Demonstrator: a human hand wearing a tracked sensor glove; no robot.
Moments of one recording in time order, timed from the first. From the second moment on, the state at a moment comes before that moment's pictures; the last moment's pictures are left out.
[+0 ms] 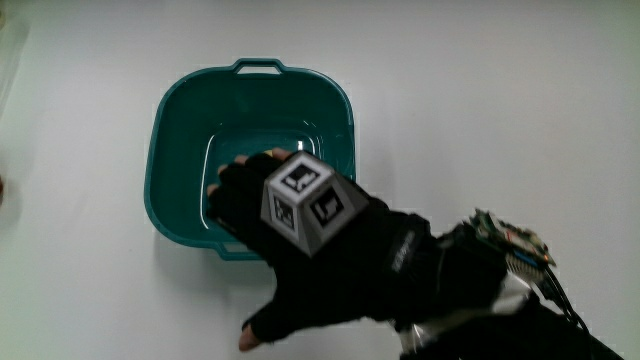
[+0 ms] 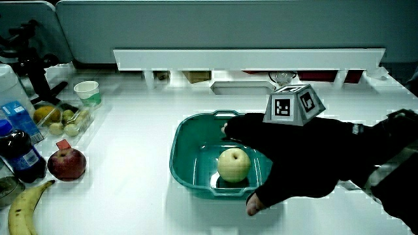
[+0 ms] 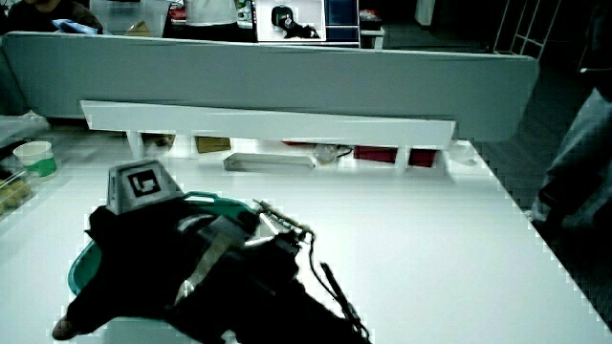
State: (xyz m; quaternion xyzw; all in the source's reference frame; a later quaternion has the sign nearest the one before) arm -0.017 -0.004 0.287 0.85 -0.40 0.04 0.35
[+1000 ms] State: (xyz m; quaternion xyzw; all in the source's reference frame) arm -0.014 -0.086 0.420 0.85 -0.24 0.02 0.48
